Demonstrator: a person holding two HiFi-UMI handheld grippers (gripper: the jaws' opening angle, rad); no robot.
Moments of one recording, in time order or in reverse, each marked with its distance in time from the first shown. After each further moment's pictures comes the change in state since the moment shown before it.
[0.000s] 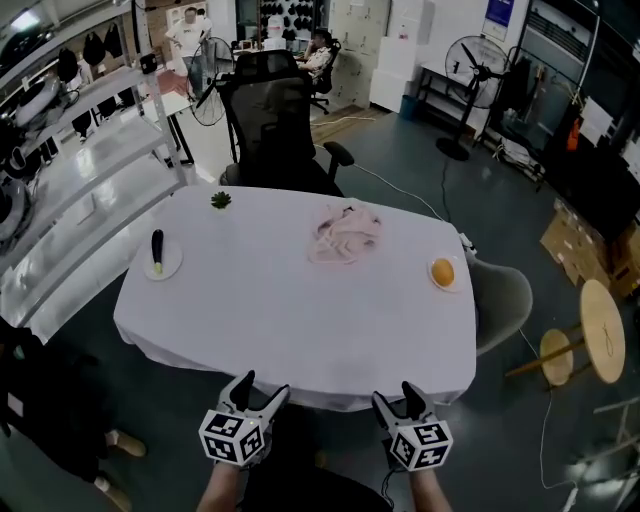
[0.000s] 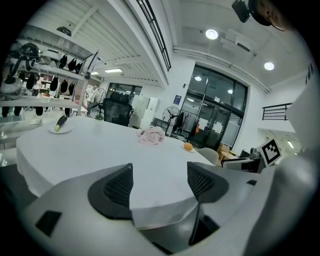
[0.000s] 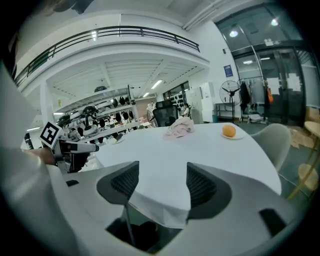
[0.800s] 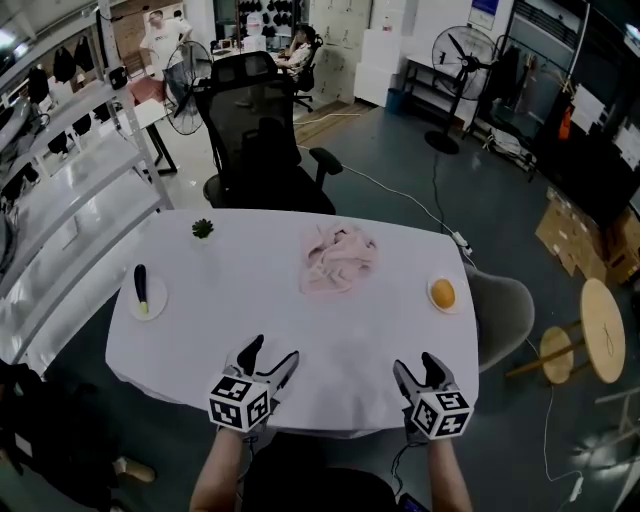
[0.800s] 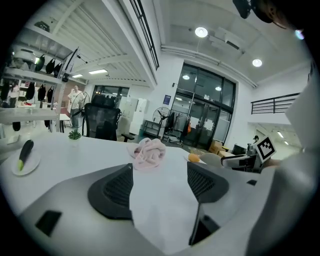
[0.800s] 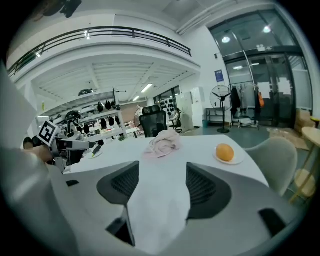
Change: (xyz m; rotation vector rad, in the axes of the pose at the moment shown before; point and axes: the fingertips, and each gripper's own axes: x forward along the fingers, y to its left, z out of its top) left arm 0.139 0.033 0.112 0.102 -0.001 -0.112; right arm 0.087 -0.090 0.101 0.043 -0.046 -0.103
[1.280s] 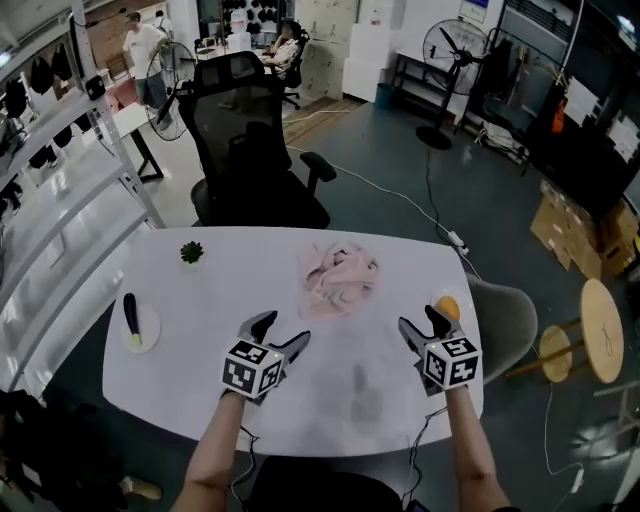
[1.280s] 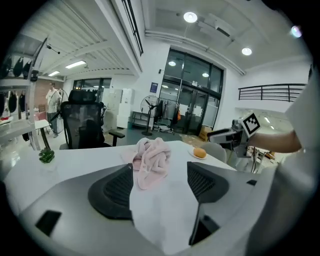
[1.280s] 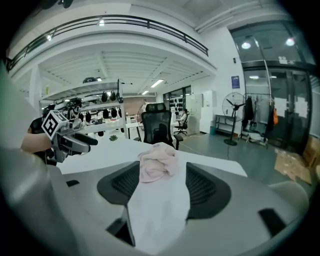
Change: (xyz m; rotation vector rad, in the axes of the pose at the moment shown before) left arm 0.116 0.043 0.043 0.131 0.156 -0.131; right arm 0.117 -0.040 0.106 -0.186 0.036 0.028
